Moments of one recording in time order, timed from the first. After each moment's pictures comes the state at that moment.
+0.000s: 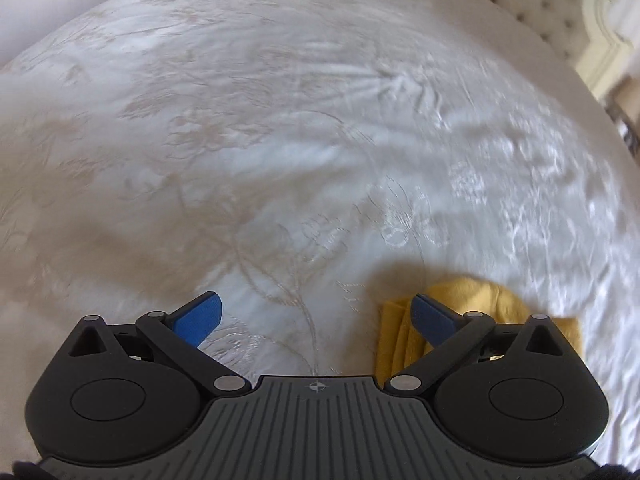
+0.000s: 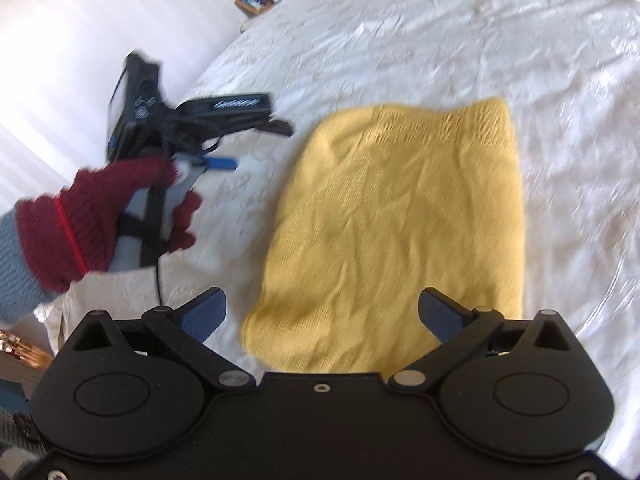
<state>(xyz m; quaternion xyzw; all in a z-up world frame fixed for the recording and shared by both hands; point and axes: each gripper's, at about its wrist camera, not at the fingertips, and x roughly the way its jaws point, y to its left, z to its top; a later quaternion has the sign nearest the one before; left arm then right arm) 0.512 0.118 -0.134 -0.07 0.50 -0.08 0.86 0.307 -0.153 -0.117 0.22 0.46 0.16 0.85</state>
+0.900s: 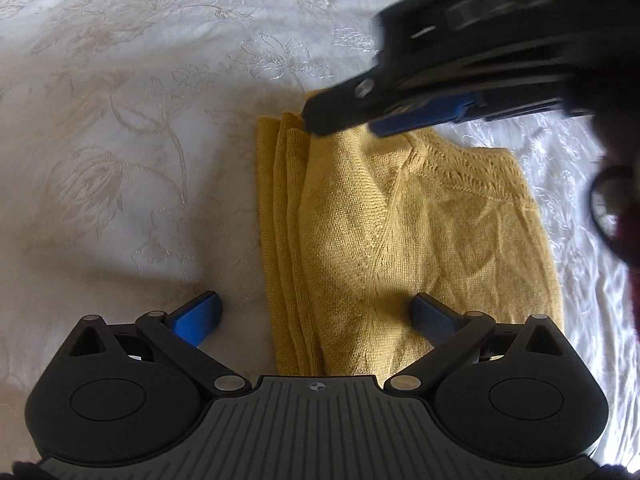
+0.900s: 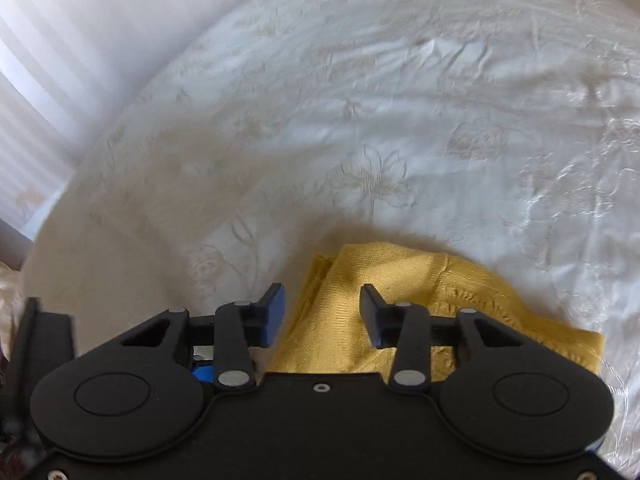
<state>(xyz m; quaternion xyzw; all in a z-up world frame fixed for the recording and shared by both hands) 0.426 0.069 -0.180 -0.02 0.54 -0.20 0.81 0.496 -0.090 -0.138 0.08 0.53 0.19 0.82</state>
